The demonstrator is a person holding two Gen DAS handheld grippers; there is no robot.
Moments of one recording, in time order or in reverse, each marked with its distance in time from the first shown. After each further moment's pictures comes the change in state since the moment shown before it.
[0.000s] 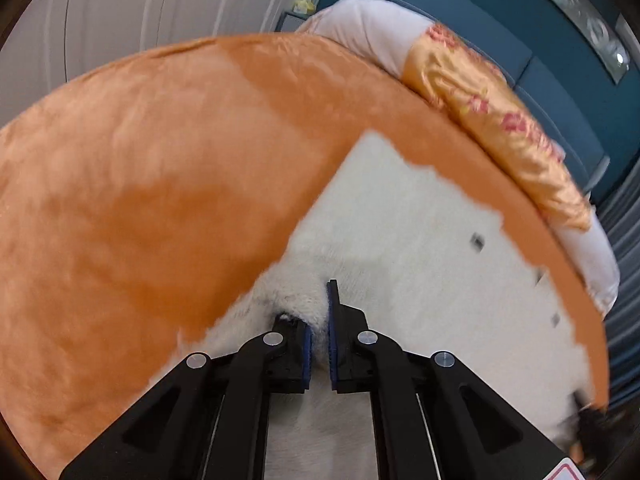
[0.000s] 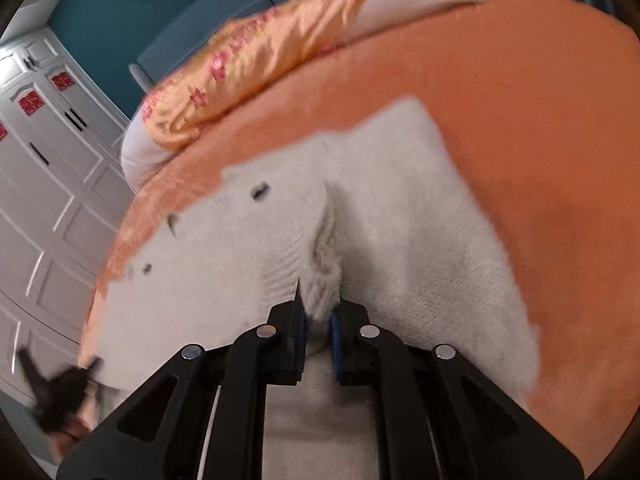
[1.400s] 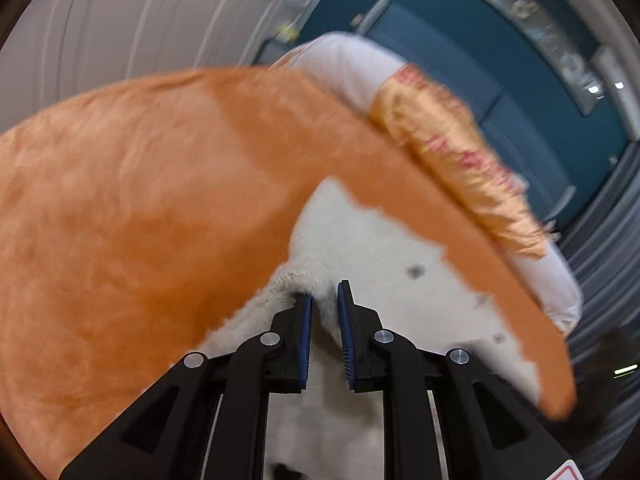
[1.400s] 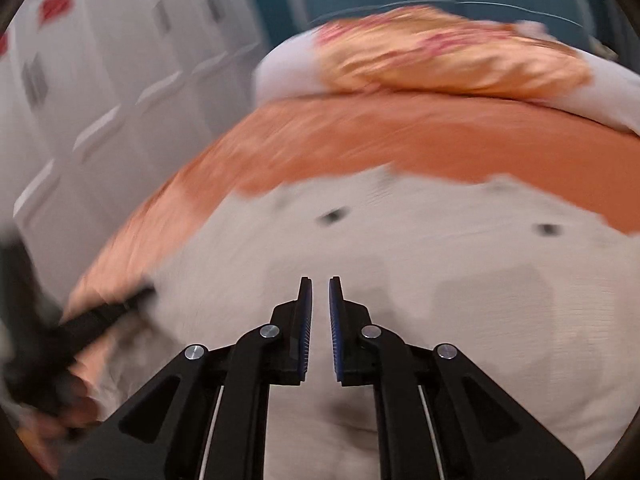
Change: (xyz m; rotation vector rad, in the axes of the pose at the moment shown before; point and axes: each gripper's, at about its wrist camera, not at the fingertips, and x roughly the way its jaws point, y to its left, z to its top) left arm -0.063 -0.007 0.014 -0.039 -0.112 -0.157; right arm 0.063 0.231 -0.073 -0.565 0.127 0.248
